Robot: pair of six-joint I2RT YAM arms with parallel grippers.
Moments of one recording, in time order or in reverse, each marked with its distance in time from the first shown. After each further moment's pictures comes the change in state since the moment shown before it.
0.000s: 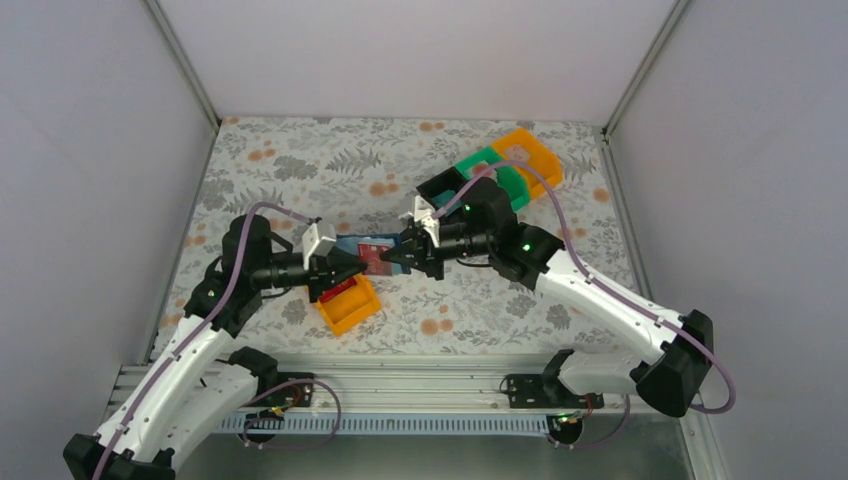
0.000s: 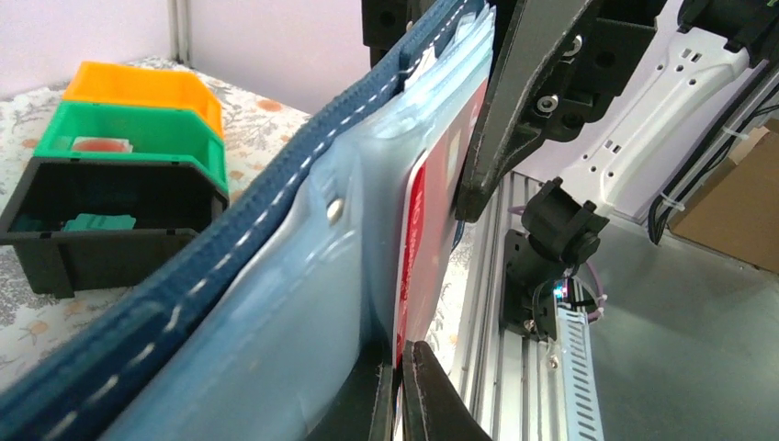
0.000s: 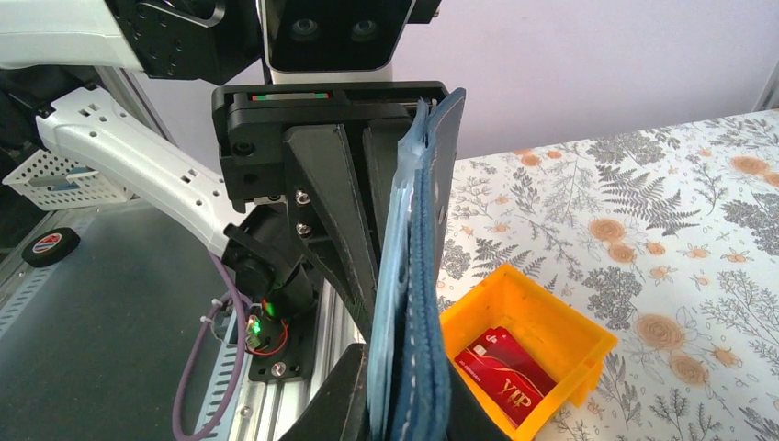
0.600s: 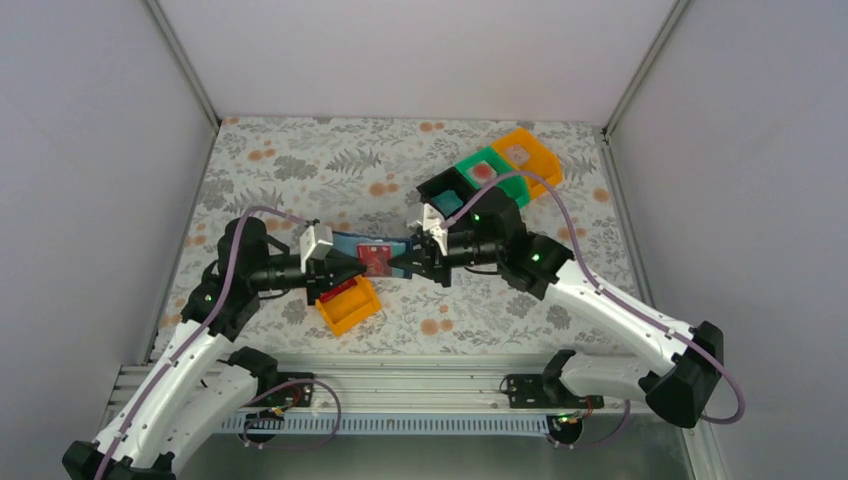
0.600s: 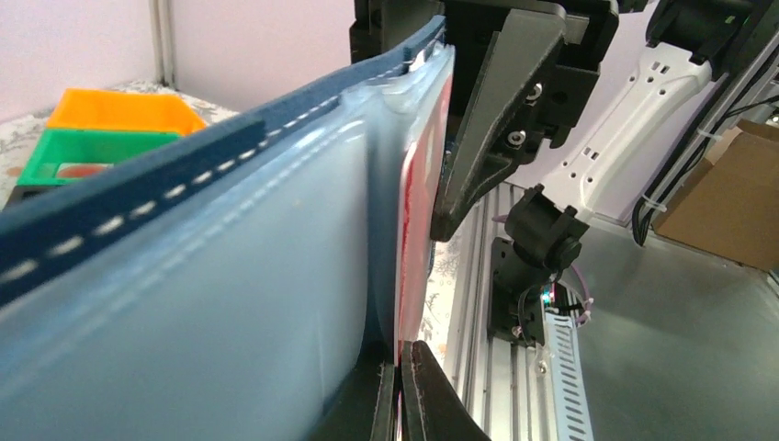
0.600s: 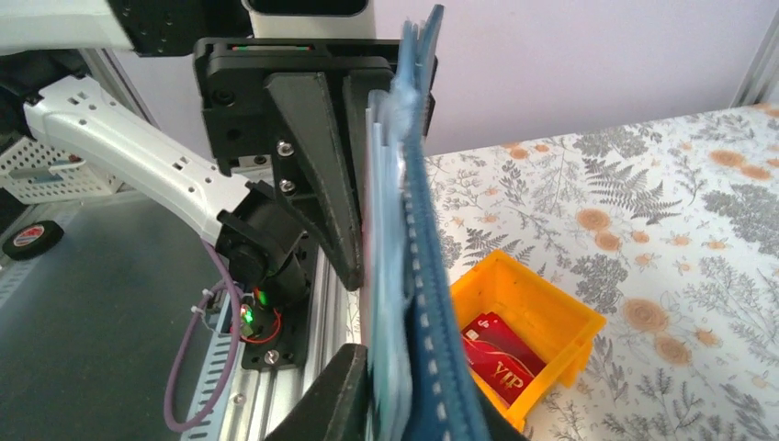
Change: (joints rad) left arm 0.014 -0.030 0.000 0.005 0.026 -0.001; right arm -0.007 -0.055 -0.064 0.007 0.034 -0.011
